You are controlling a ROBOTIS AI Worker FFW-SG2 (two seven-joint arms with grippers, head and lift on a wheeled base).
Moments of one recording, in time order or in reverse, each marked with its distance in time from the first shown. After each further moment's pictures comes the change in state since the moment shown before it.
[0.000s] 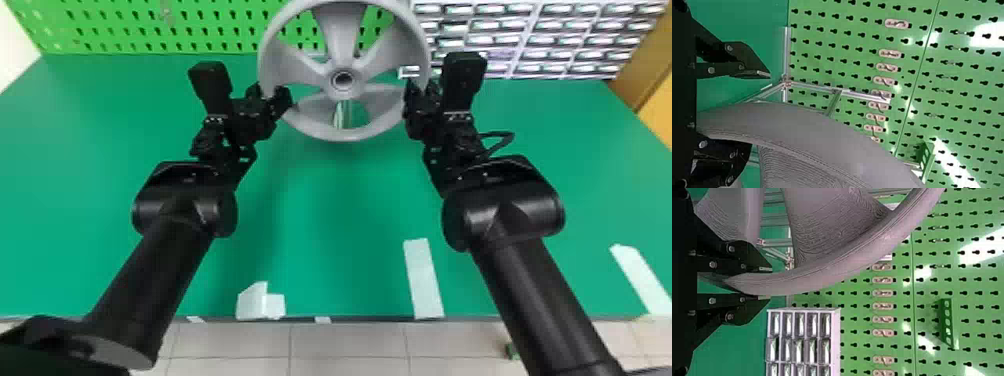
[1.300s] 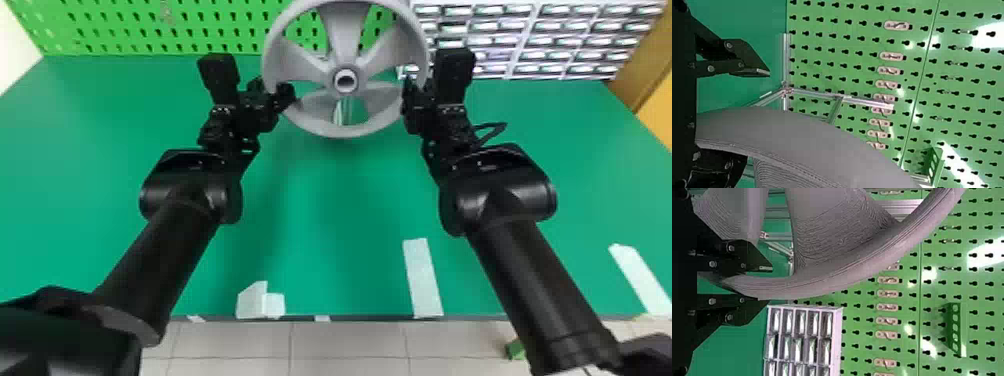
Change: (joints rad) left arm -0.090 -0.018 -0.018 0.142 -0.034 -0.029 0.034; right arm -0.082 0.000 0.013 0.151 0.022 -0.024 0.000
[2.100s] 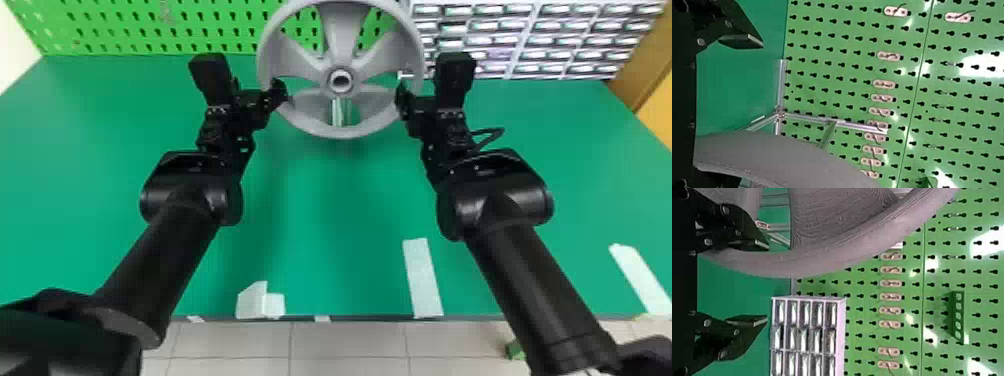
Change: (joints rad) left arm 0.013 -0.002 -0.001 0.001 0.013 -0.034 0.134; right arm 0.000 0.000 0.015 0.007 -0.028 -0.018 -0.094
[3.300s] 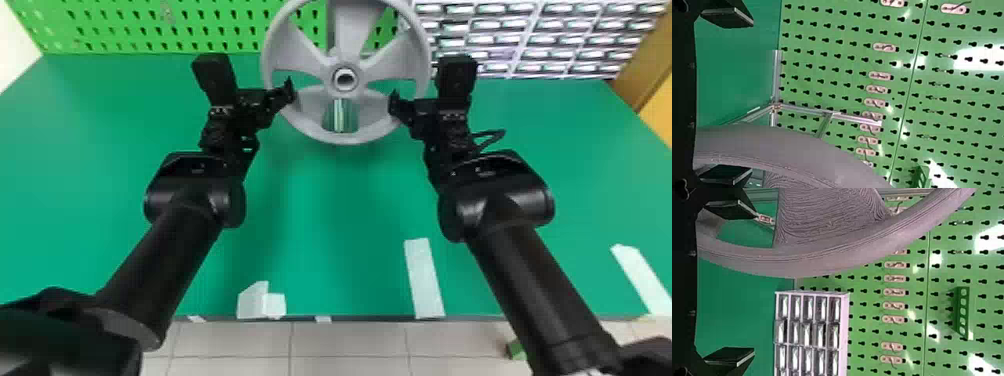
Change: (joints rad) left arm -0.002 0.000 -0.040 0.000 0.031 -0.043 -0.039; right arm 0.000 0.000 0.007 0.001 0.001 -0.001 0.013
